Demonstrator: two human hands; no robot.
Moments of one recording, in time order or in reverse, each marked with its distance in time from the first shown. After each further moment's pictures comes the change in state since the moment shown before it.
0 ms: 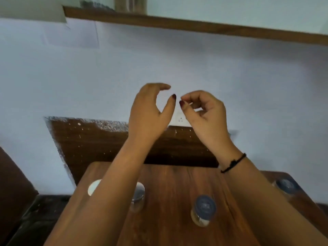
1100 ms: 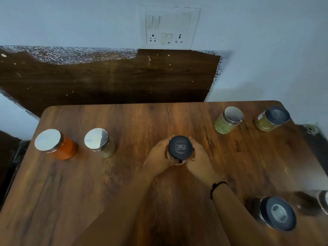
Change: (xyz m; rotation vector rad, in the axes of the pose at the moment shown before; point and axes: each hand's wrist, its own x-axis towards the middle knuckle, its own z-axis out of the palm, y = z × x) left_hand -0.295 -0.105 0.212 -0.206 -0.952 -0.650; right_hand -0.250 0.255 -0.068 -0.200 -0.426 0.958
